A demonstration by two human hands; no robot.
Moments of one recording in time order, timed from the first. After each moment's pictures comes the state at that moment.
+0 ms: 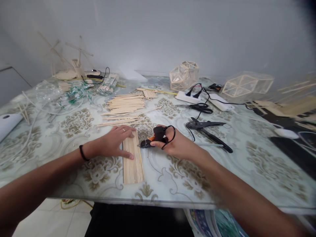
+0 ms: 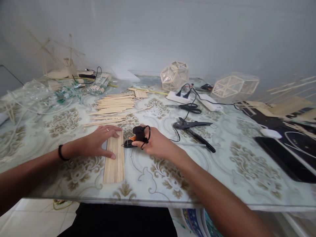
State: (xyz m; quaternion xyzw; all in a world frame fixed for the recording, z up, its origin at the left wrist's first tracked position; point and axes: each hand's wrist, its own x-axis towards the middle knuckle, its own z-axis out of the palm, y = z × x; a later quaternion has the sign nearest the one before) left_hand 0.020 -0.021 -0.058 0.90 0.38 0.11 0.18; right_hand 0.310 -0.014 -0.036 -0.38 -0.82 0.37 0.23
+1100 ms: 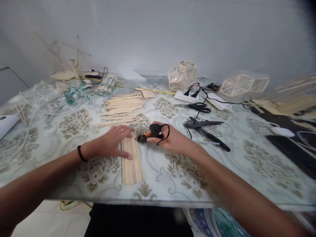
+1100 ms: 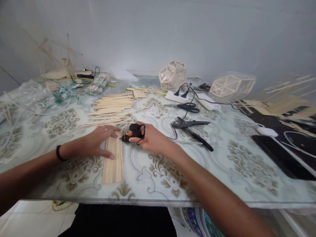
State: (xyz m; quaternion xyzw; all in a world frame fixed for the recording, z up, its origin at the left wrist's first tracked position) left_hand 0.021 -0.020 -0.057 0.90 0.38 0.10 0.18; right_hand 0.306 0.000 -0.038 -0.35 -0.82 0.38 0.25
